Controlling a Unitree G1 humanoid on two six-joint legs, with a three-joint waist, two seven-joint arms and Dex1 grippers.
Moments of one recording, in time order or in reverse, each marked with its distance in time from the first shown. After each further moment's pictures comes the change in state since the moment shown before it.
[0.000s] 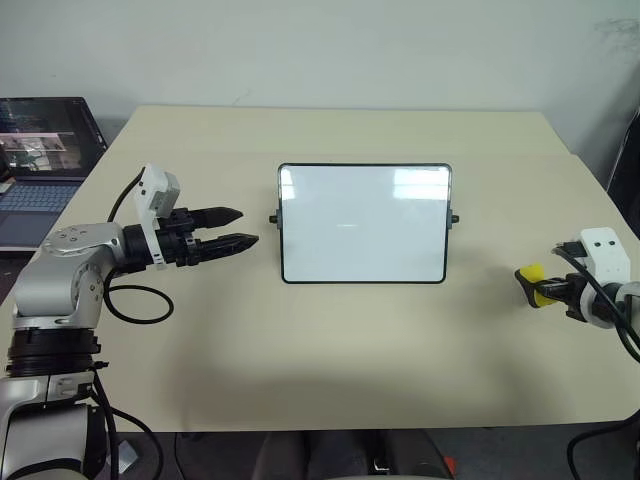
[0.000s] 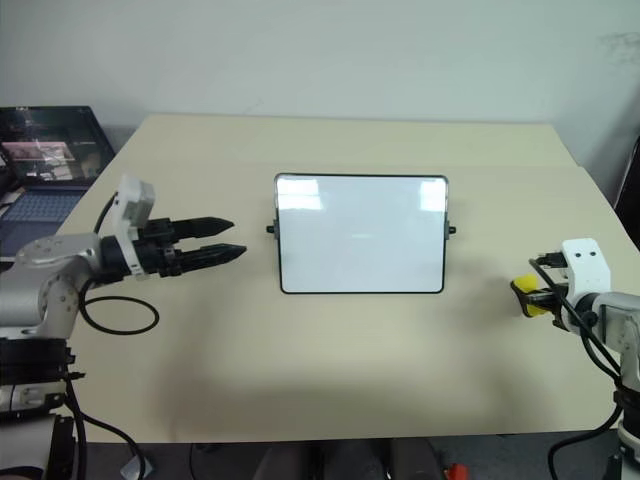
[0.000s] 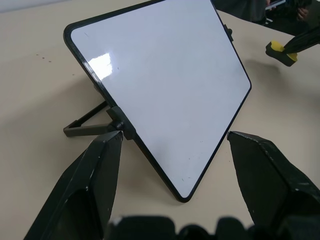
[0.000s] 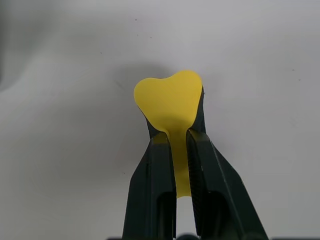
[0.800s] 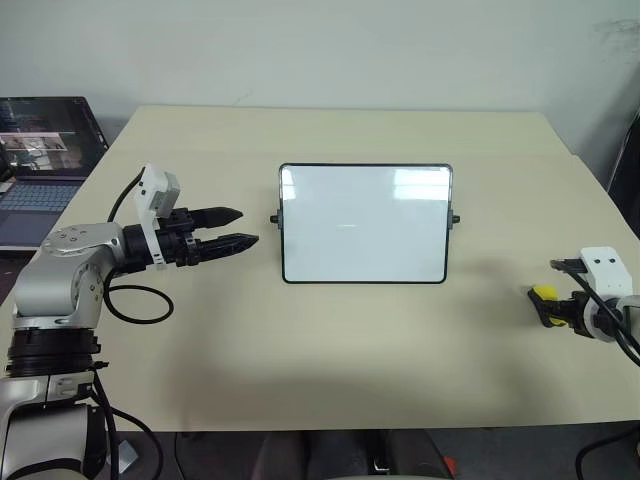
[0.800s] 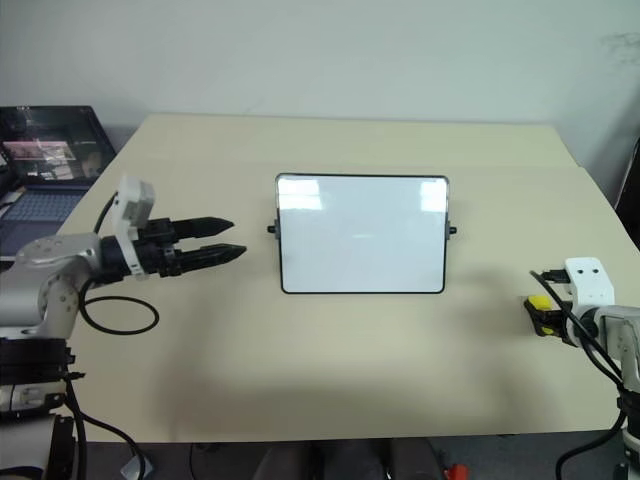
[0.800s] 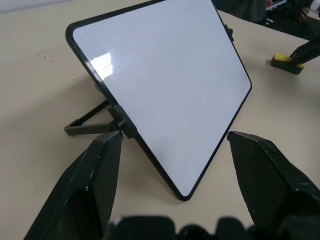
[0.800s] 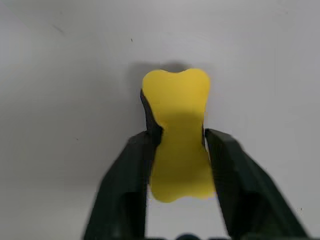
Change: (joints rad) left arm 0.000 0.000 0.000 0.000 0.000 0.000 0.000; right arm 0.029 -0.028 0.033 0.080 0.001 0.023 -0.060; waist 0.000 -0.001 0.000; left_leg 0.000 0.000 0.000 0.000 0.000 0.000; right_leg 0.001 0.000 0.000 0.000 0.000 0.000
